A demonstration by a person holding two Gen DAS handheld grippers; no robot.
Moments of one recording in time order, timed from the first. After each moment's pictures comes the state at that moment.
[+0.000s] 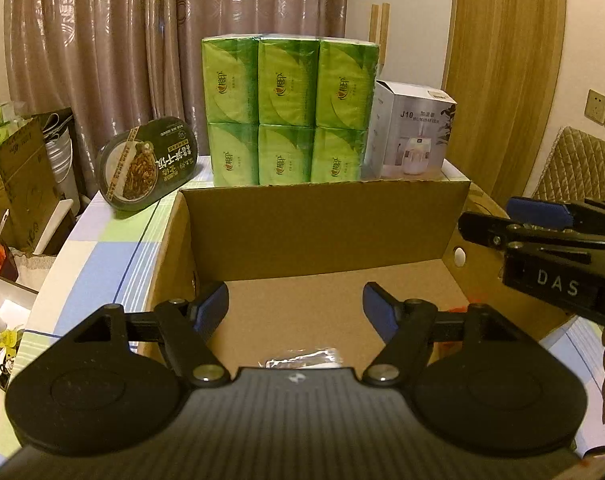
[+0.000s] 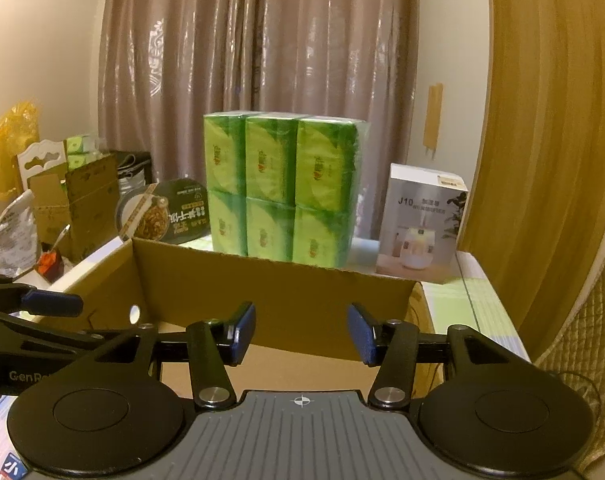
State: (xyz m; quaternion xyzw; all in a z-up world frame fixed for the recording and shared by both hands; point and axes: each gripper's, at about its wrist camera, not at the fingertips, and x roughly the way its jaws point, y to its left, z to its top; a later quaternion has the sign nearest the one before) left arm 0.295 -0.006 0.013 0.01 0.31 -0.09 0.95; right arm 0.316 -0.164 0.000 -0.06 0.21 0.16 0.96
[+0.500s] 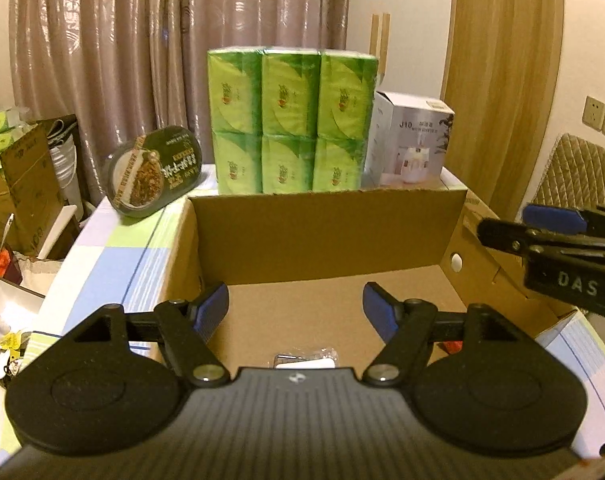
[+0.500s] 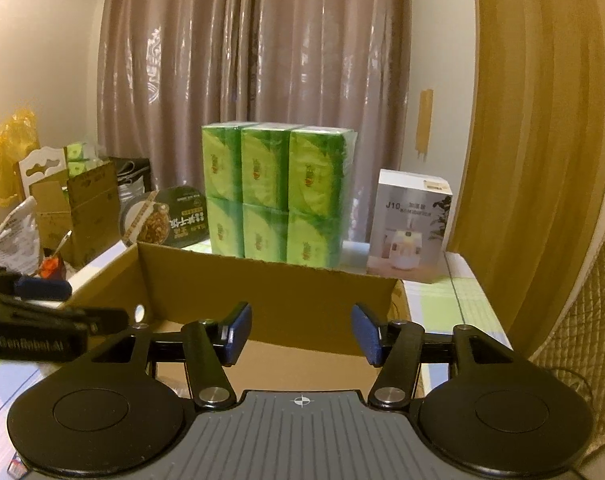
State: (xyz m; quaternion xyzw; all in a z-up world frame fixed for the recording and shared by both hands) left arm 0.278 -0.001 0.024 0.01 0.29 -0.09 0.95; right arm 0.286 -0.181 0.012 -0.05 0.21 0.16 0.96
